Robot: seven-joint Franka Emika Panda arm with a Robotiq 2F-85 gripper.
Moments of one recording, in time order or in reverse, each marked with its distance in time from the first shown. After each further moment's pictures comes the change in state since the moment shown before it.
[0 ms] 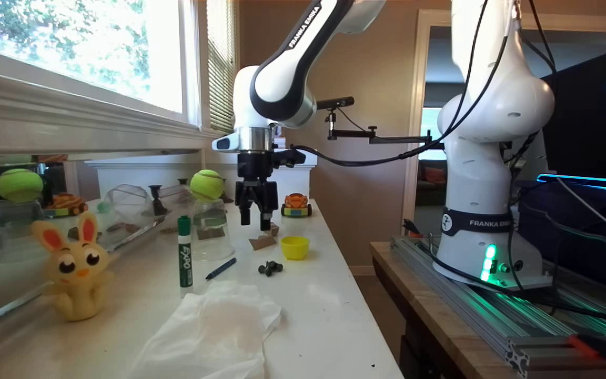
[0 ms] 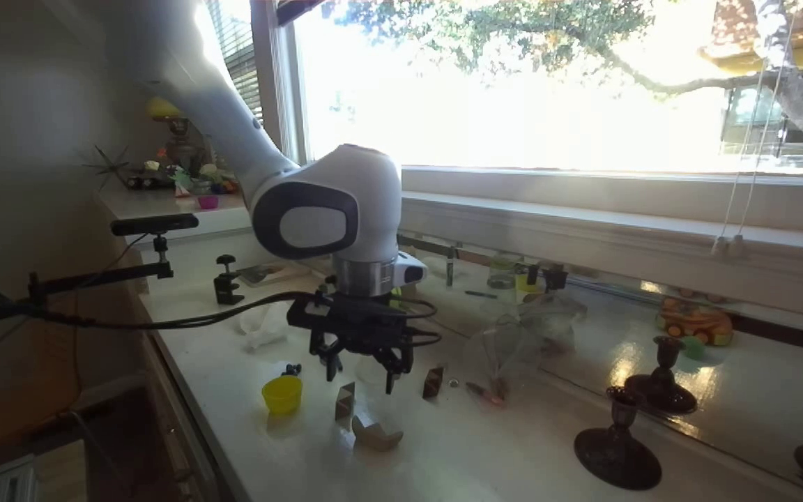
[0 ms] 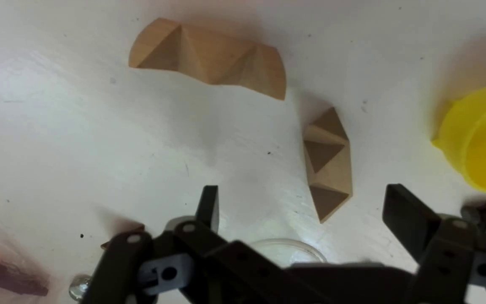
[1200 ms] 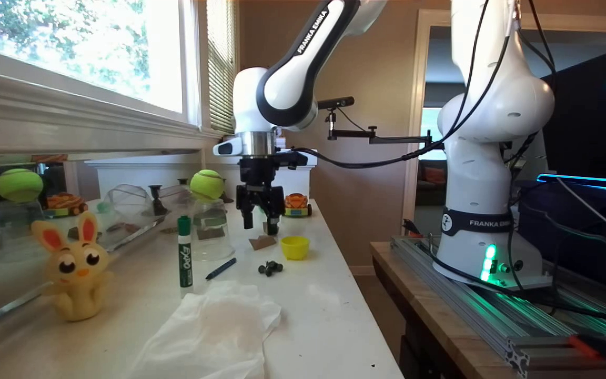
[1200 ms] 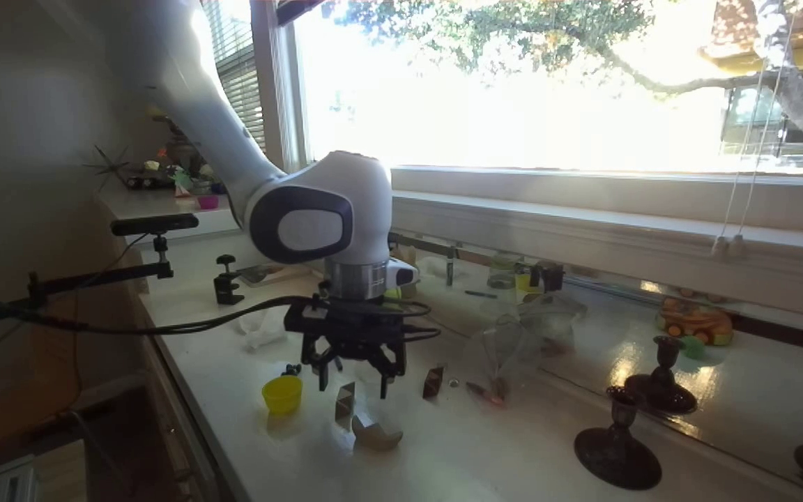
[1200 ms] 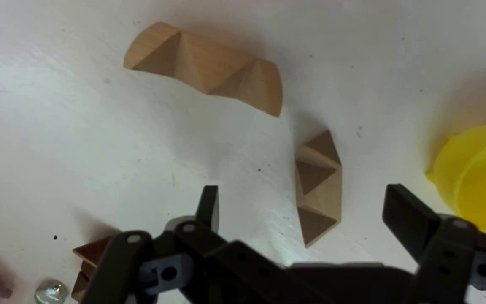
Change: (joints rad) arm -0.001 0.003 0.018 -0.020 -0.097 0.007 0.001
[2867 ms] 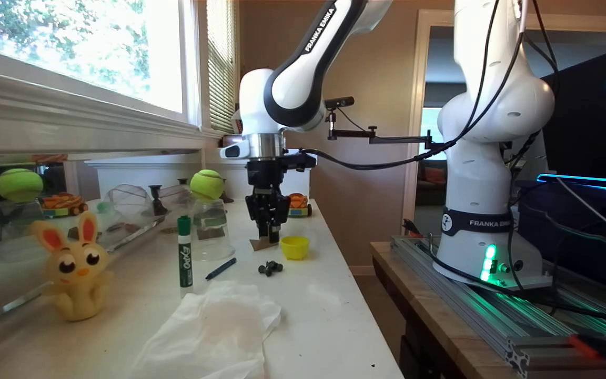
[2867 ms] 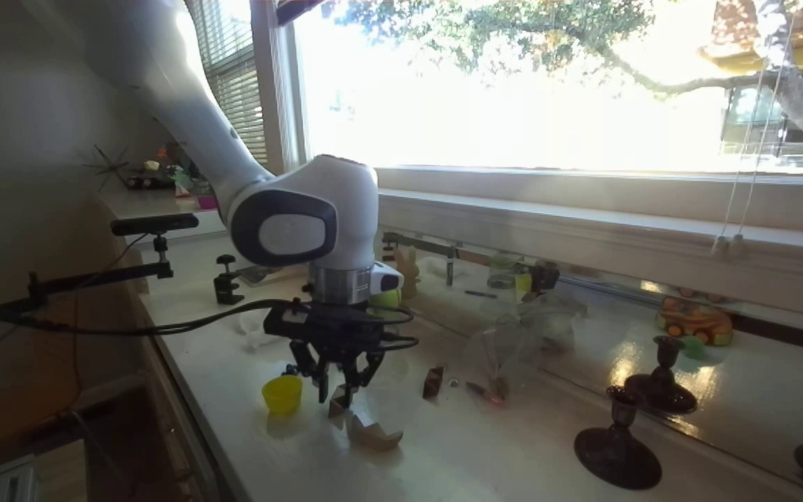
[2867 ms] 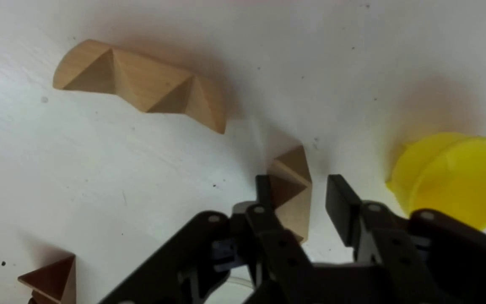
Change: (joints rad) arm 0.000 -0.030 0.022 -0.054 0.041 0.000 0.010
